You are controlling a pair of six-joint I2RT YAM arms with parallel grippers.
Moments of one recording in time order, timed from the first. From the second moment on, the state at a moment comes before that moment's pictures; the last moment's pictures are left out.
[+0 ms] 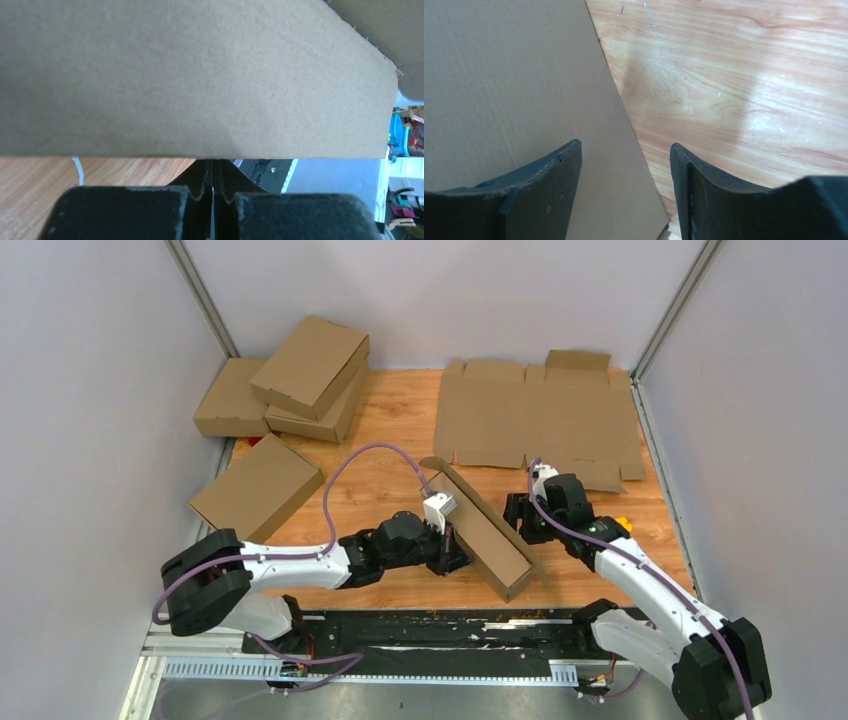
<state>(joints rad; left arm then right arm) -1.12 1.36 0.58 0.41 0.11 -0.69 0.43 0.98 0.56 -0.39 -0.22 0.38</state>
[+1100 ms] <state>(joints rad) -1.12 1.32 0.58 0.39 0.06 -0.67 0.65 0.80 0.99 -0.71 -0.30 0.38</state>
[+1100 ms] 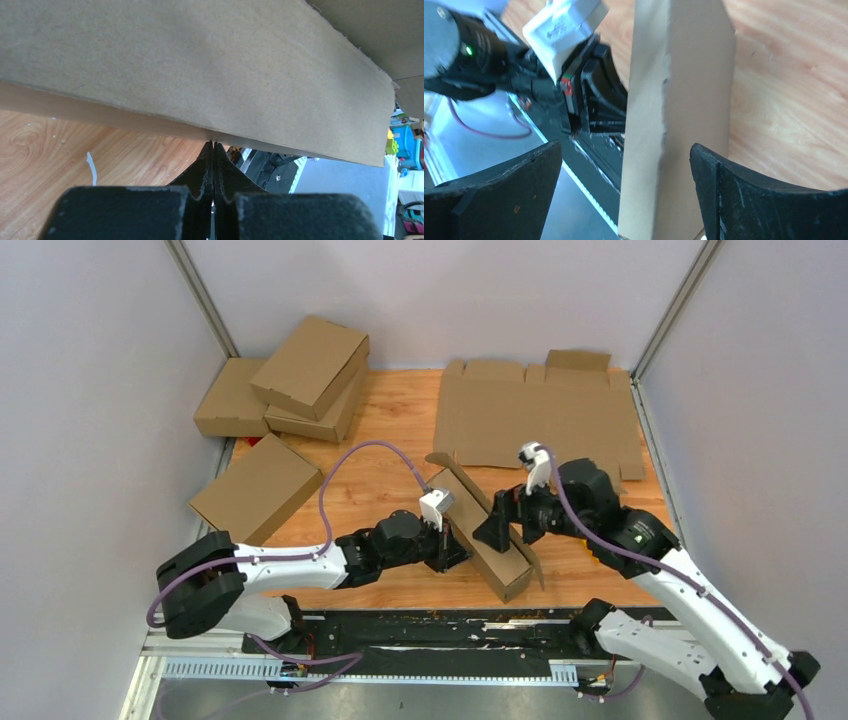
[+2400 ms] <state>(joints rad) -0.81 1.10 0.76 0.04 0.08 -0.48 1.11 0.97 1.08 -1.20 0.42 0.47</state>
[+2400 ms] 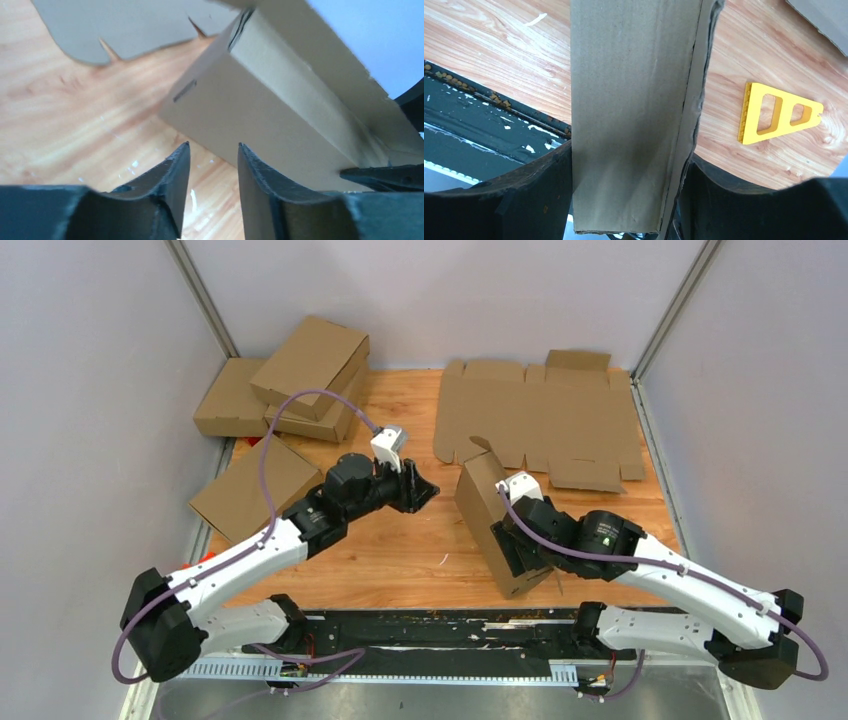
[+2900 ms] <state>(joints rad) -0.60 1.26 0.94 0.10 0.30 -0.14 1.08 1.01 1.09 -1.09 0.25 0.25</state>
